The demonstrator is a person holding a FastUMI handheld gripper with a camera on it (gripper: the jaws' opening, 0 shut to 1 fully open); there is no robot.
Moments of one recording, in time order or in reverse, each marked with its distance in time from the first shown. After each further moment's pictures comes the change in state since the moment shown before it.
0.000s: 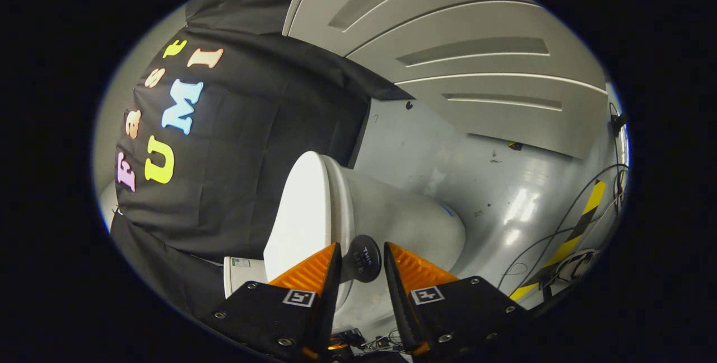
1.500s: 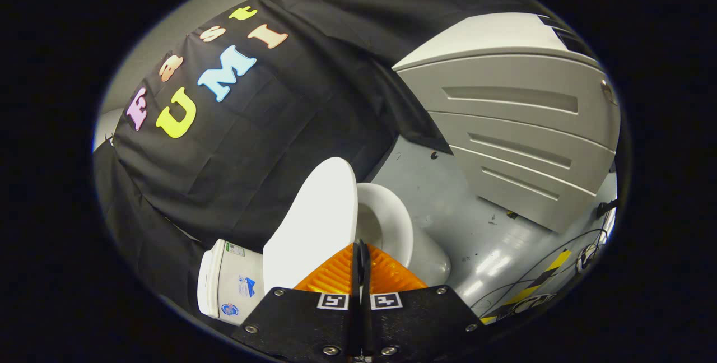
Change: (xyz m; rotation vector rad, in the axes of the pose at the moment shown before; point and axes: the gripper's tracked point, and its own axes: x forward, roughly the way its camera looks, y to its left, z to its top) arm -0.052 0.108 0.024 -0.396 -0.177 -0.066
